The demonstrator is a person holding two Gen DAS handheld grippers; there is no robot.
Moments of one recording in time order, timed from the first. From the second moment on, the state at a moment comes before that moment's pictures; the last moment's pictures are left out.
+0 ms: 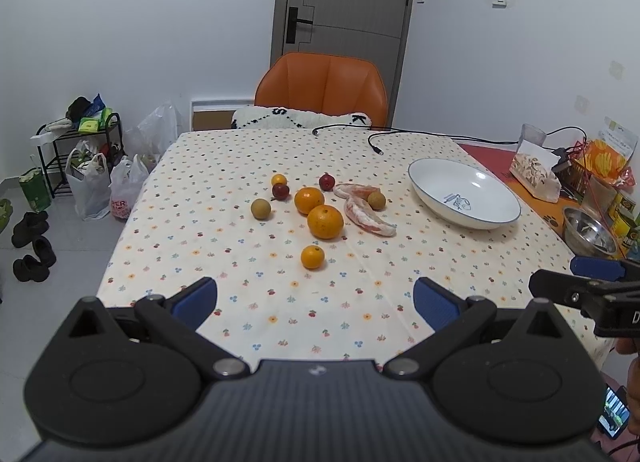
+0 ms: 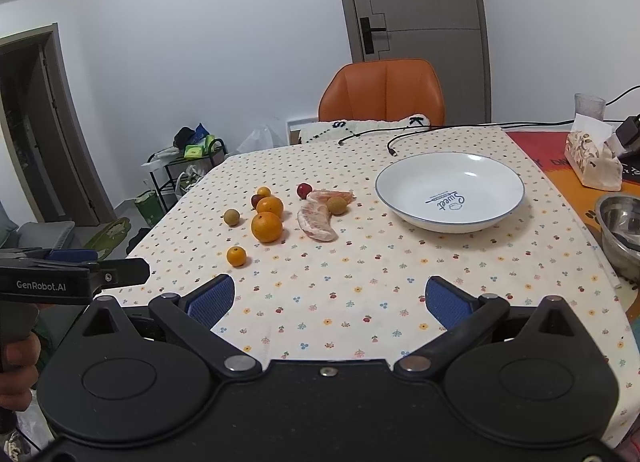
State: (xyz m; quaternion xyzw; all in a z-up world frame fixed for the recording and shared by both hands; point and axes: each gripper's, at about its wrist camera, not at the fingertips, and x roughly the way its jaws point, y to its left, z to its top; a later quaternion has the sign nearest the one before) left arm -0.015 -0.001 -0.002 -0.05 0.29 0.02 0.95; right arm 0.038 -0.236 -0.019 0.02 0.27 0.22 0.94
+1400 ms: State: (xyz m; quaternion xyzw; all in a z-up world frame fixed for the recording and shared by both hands) left arm 0.040 0.013 -0.012 -0.07 0.30 0.02 0.95; right arm 0.091 -0.238 -0.029 0.03 0.28 0.23 0.93
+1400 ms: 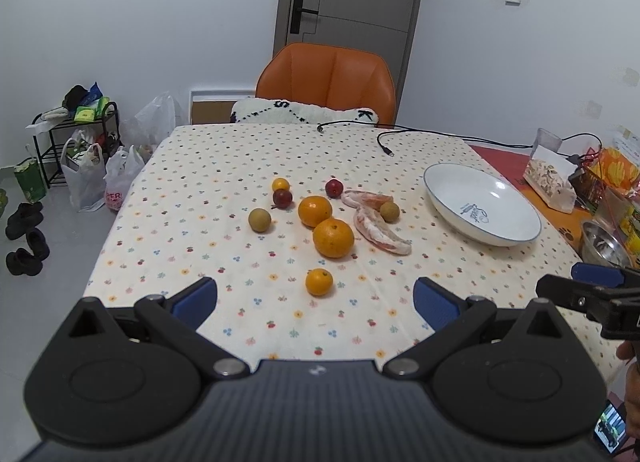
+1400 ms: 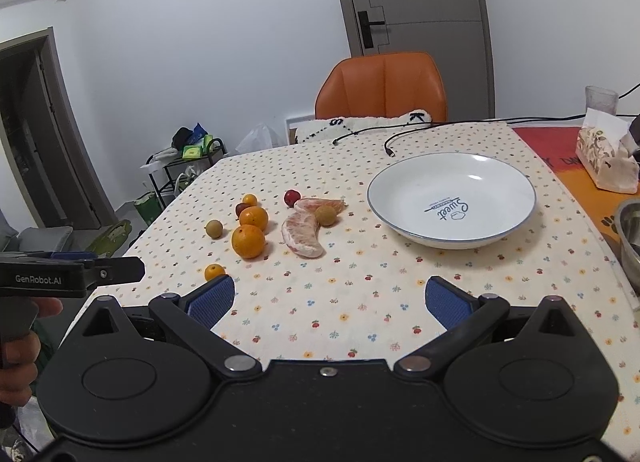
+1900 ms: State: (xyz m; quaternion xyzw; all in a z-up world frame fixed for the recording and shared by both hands) left arm 0.079 0.026 -0.032 -0.08 0.30 0.02 0.95; right arm 0.137 -0.225 -0.051 0.04 0.31 0.25 0.92
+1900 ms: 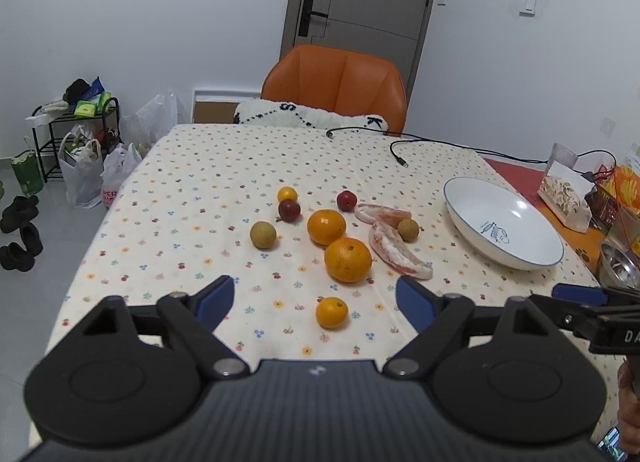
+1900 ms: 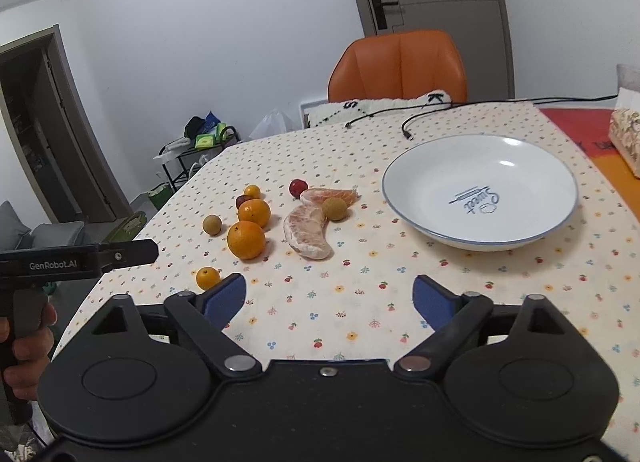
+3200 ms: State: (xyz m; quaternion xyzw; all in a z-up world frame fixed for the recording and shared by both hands) left arm 0.146 0.051 -0.075 -0.11 0.34 0.01 0.93; right arm 0.224 -0.152 -0.086 0.01 0.35 0.26 0.90
